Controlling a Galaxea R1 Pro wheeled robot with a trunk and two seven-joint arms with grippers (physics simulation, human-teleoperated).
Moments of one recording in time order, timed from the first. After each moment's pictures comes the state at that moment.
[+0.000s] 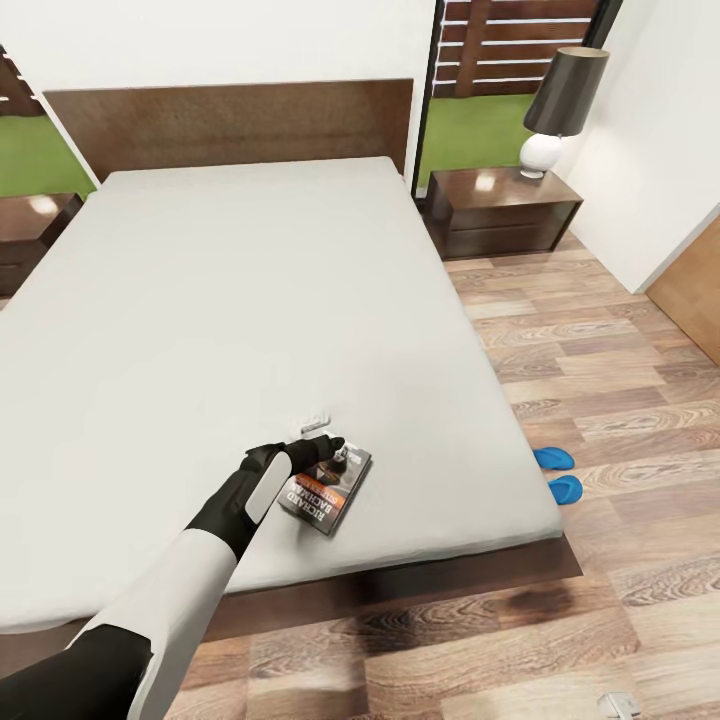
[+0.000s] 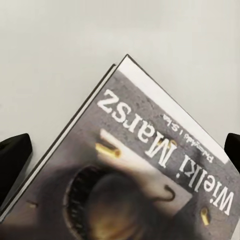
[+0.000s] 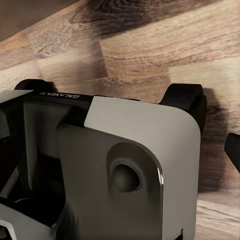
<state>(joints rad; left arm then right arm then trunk) -0.89 -0.12 -0.19 -0.73 0.54 0.49 0.10 -0.41 -0.41 -0.08 -0.12 -0.08 0.04 1.00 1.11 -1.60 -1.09</state>
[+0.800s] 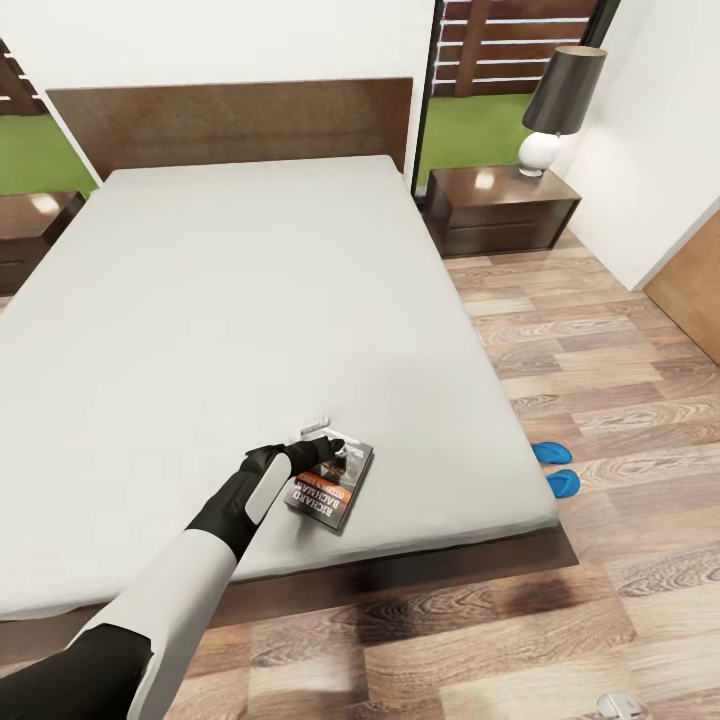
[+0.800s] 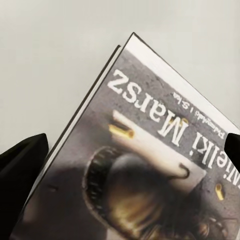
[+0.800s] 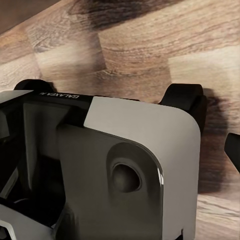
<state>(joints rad) -0.89 -0.12 -0.19 -0.72 0.54 0.49 0.10 -0.41 -0.41 -0.08 -0.12 -0.08 0.04 1.00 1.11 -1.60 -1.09</state>
